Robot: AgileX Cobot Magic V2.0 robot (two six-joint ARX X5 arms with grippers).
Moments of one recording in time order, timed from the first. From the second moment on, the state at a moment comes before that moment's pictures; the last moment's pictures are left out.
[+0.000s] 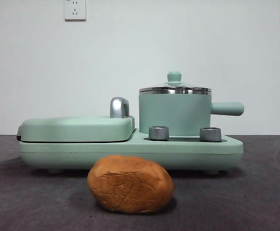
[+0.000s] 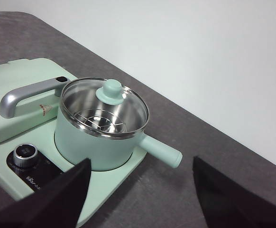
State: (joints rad) left arm -0.21 0.75 0.73 -0.07 0.48 0.19; right arm 0.12 0.51 0.68 -0.36 -0.34 -0.39
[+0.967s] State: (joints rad) left arm -0.56 1.73 1.38 0.09 0.39 0.23; right arm 0.12 0.51 0.68 -0.36 -0.34 -0.36
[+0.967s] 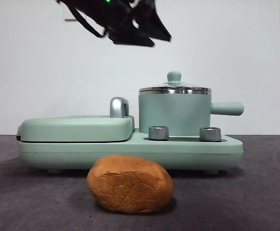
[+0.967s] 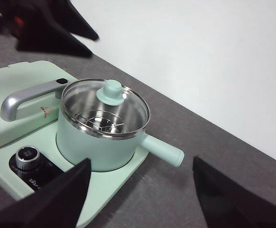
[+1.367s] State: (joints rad) left arm -0.59 1.89 1.47 0.12 0.36 0.22; right arm 0.12 0.51 0.68 -0.36 -0.34 -0.36
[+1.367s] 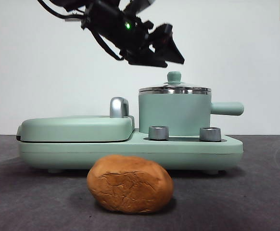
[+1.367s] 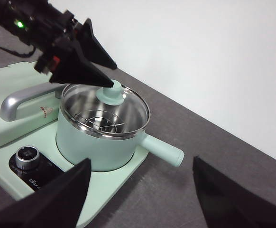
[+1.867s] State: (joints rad) left arm -0.59 1.96 1.47 0.15 0.36 0.22; right arm 0.12 0.51 0.68 -0.36 -0.34 -0.36
